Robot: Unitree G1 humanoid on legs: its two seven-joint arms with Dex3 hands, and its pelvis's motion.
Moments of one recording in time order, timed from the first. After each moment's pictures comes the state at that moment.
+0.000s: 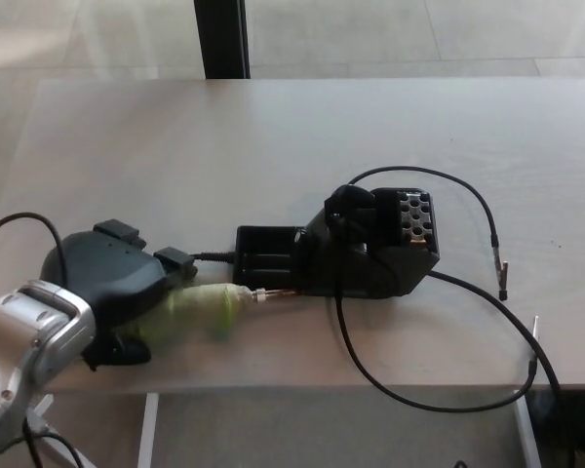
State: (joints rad) left_arm -0.30 0.75 -0.50 0.08 0.92 0.01 -0.37; right_arm 0.02 -0.85 -0.52 1.18 0.15 -0.14 0.19
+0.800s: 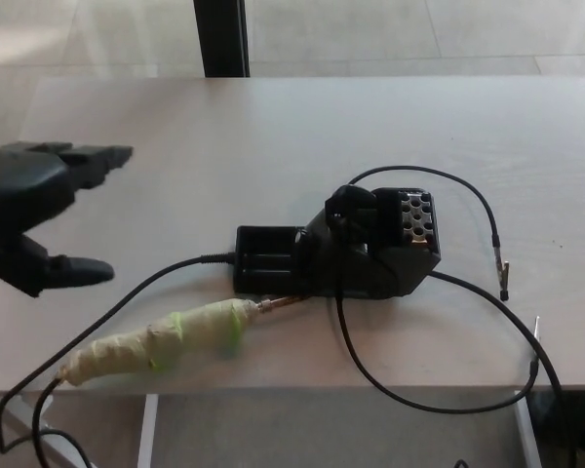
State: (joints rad) left_arm -0.30 0.78 -0.04 -0.03 0.60 0.03 -0.61; right_arm 0.02 -0.85 -0.52 1.19 0.15 -0.14 0.19
